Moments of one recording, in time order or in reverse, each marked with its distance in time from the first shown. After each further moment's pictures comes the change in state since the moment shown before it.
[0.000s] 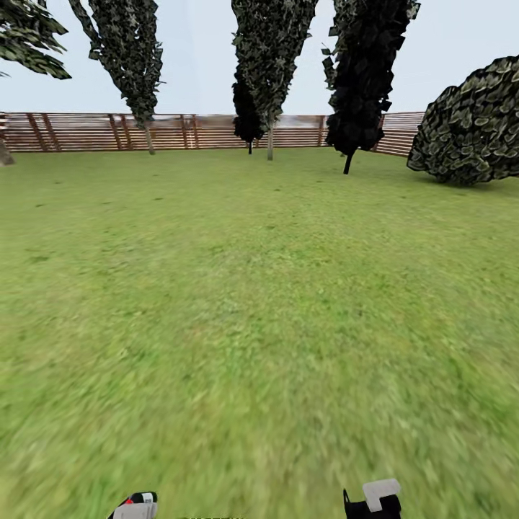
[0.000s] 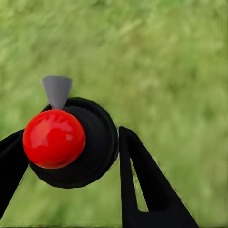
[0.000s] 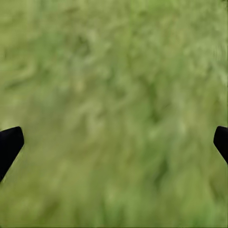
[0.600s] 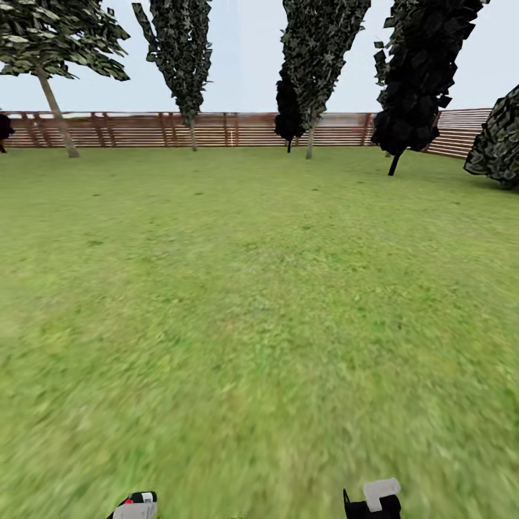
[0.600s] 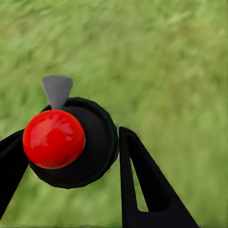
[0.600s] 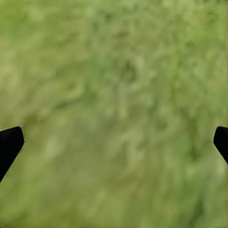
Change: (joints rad) left arm 0.000 0.002 -0.001 0.000 -0.001 -0.004 0.000; right arm 0.000 0.000 0.000 0.000 0.000 0.000 0.000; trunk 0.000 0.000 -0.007
